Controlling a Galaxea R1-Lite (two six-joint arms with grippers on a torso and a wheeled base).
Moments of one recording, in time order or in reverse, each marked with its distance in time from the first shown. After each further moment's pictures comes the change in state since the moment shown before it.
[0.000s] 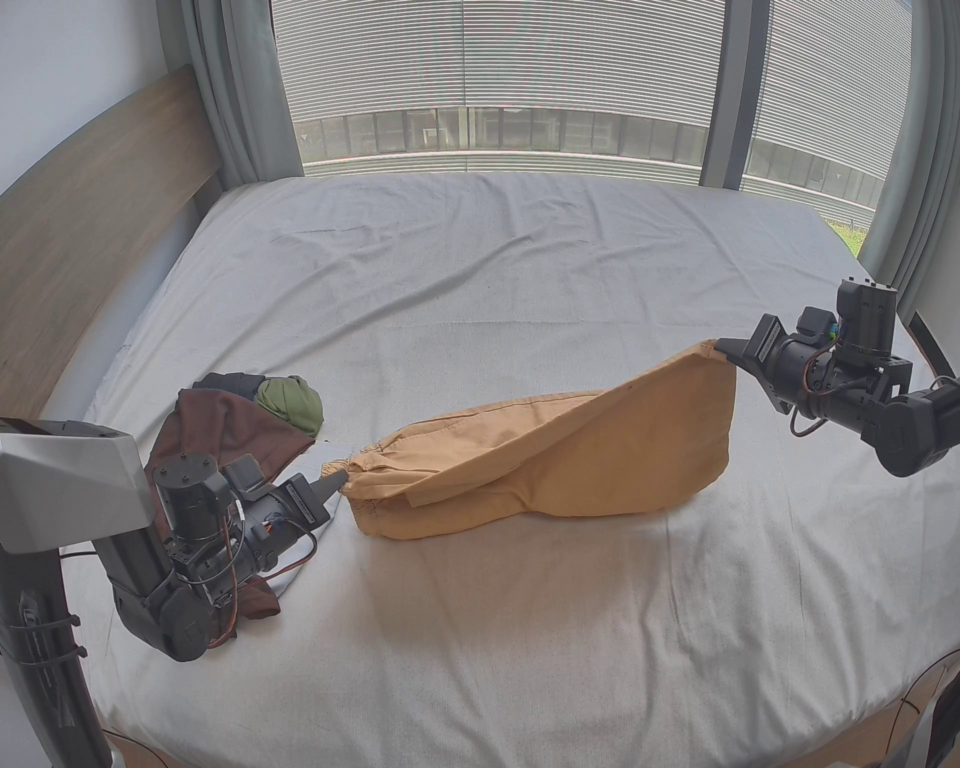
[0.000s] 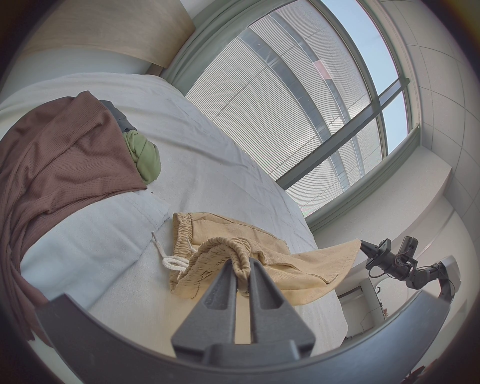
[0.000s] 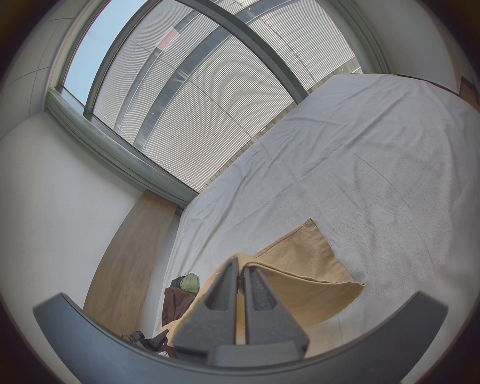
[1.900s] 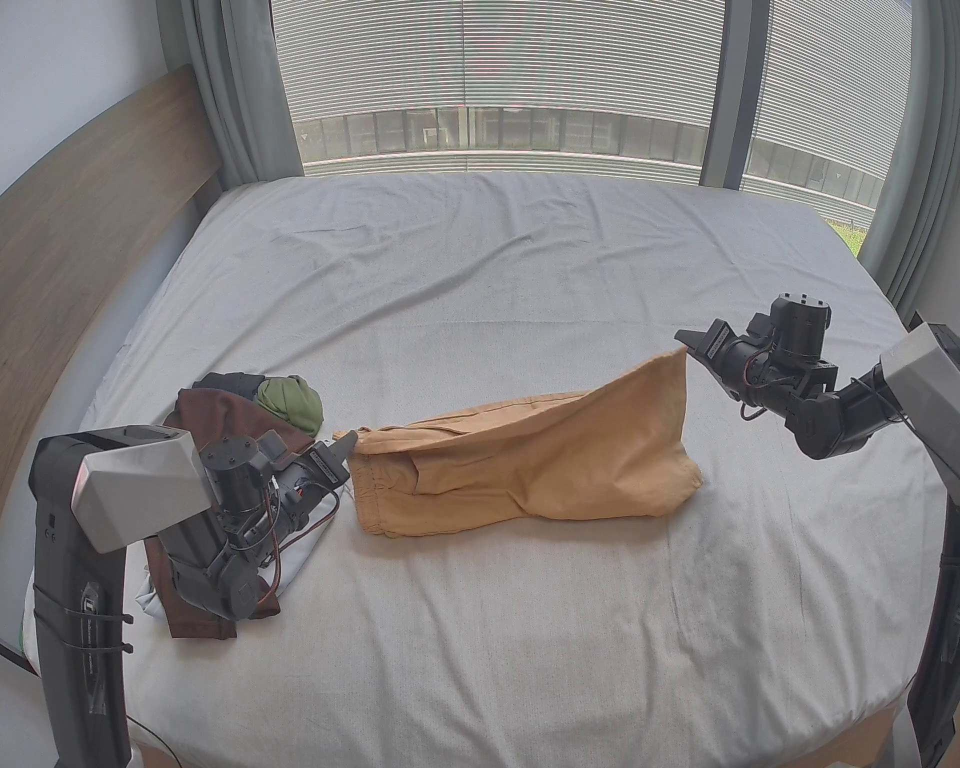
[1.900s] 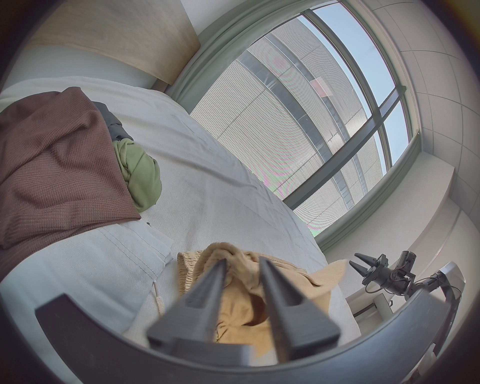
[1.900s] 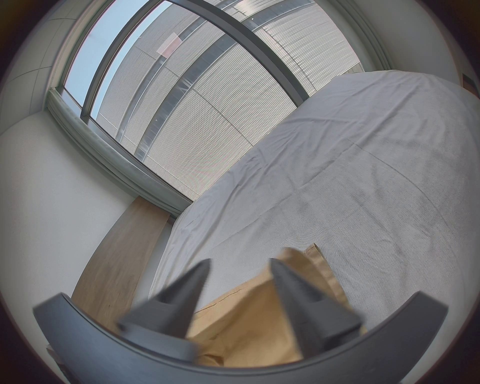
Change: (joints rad) left arm 0.031 0.249 -0.366 0.002 0.079 -0.009; right arm -0.035 0.388 -0.346 -0.099 0.000 -0.008
